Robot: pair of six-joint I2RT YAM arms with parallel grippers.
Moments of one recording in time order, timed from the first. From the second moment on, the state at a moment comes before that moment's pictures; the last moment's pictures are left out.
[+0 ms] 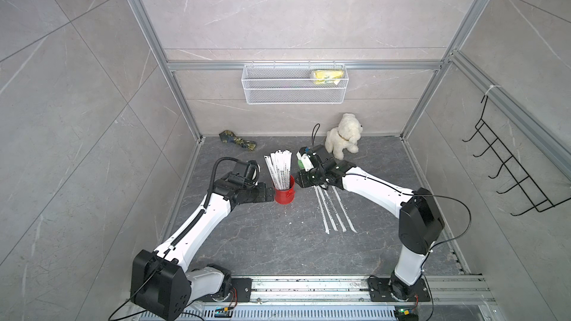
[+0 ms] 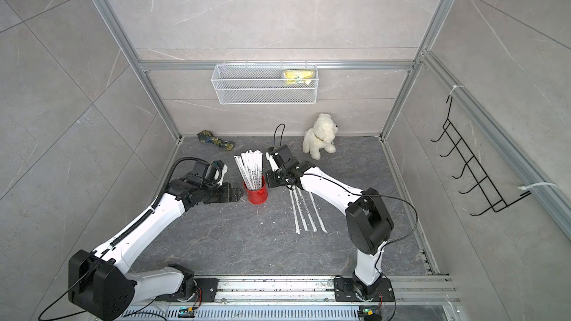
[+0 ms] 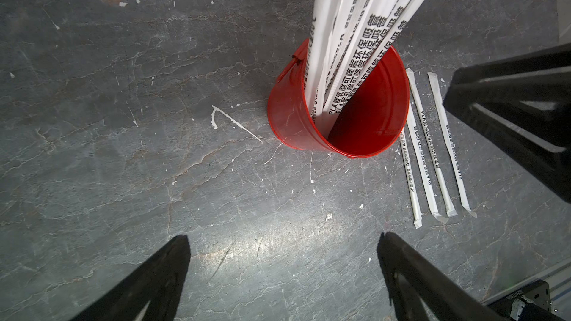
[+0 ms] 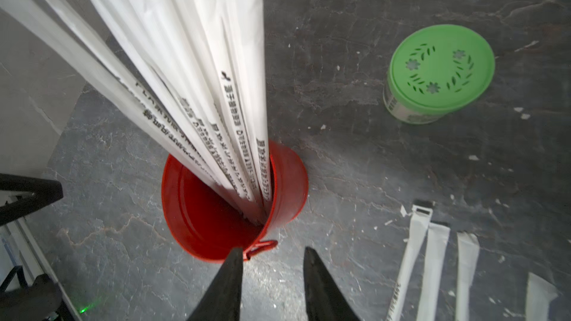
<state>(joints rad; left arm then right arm) -0.40 1.24 1.02 -0.76 0.14 -0.38 0.68 1.86 1.49 -0.47 -0.17 0.32</state>
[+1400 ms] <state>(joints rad) -0.40 1.24 1.02 -0.76 0.14 -0.37 0.65 2.02 1.63 -0.37 -0.23 0.32</state>
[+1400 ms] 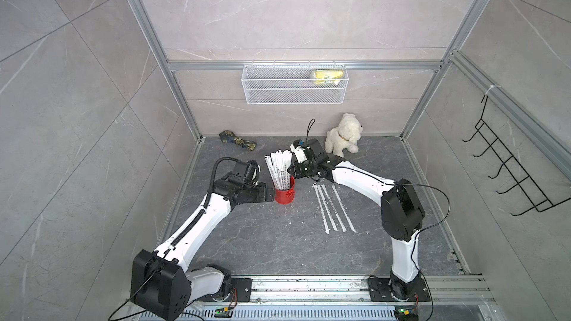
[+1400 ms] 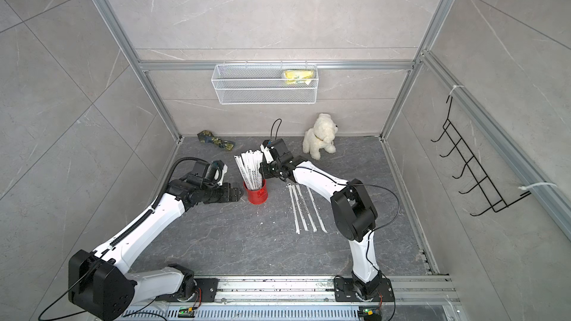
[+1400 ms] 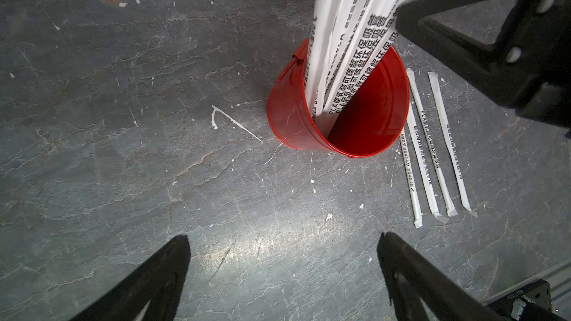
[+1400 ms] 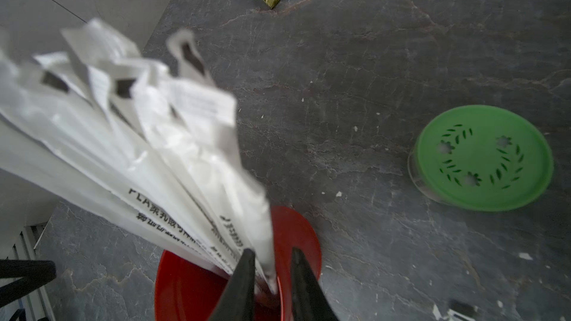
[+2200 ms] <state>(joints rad) -0.40 1.24 1.02 -0.76 0.14 -0.37 0.65 1.98 1.61 -0.39 -0.24 0.29</state>
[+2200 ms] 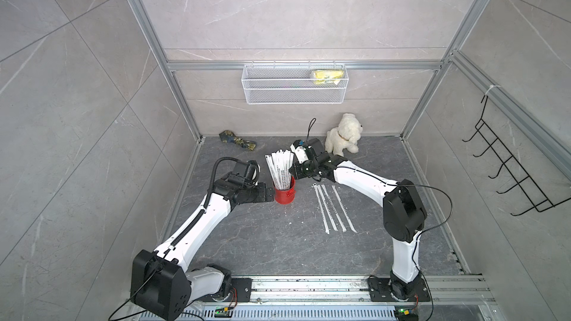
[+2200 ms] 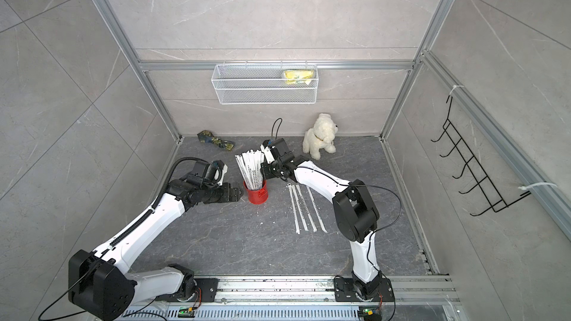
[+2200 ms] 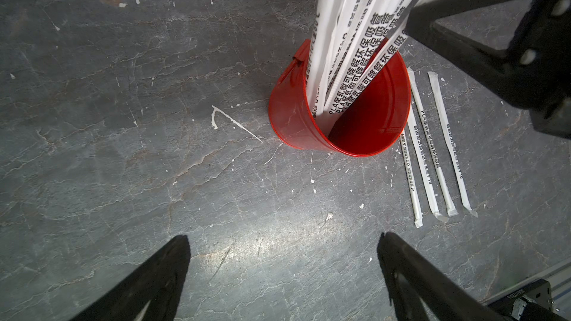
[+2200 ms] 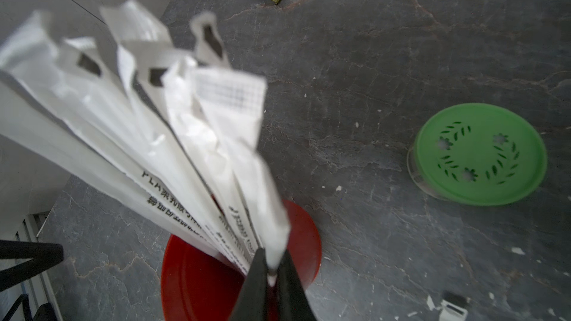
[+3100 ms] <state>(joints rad) -0.40 1.24 1.02 -0.76 0.14 -0.37 0.65 1.81 1.56 -0.42 -0.21 0.27</state>
